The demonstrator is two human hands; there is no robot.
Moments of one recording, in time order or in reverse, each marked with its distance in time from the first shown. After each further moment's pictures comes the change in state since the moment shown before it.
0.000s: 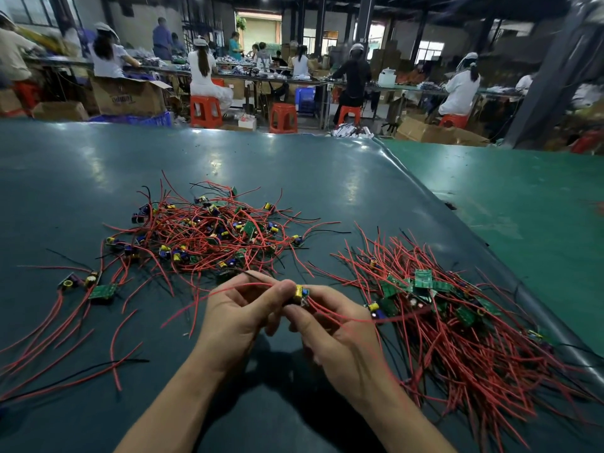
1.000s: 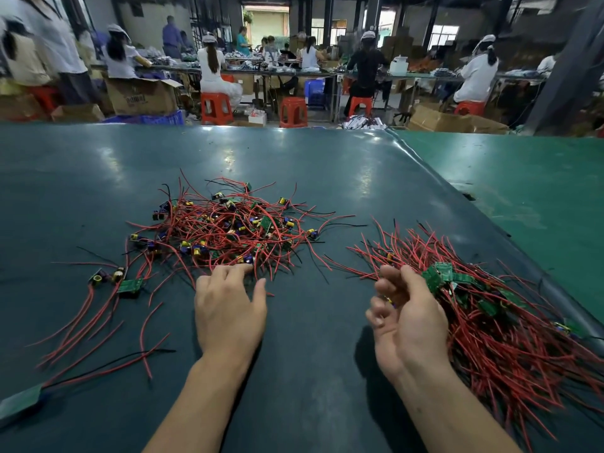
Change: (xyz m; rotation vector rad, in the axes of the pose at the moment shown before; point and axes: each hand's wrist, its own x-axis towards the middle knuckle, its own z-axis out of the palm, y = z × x) left_hand 0.011 -0.014 -0.035 1.370 0.456 0.166; right_hand 0.017 -0.010 -0.020 0.667 0.700 0.402
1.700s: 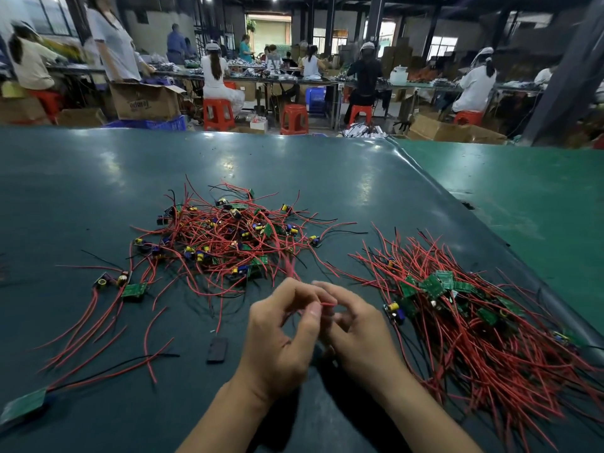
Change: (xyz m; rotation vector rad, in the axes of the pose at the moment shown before) left_hand -0.033 0.031 -0.003 -0.986 -0.129 0.475; right_hand 0.001 0.035 -0.005 -0.946 -0.575 -0.346
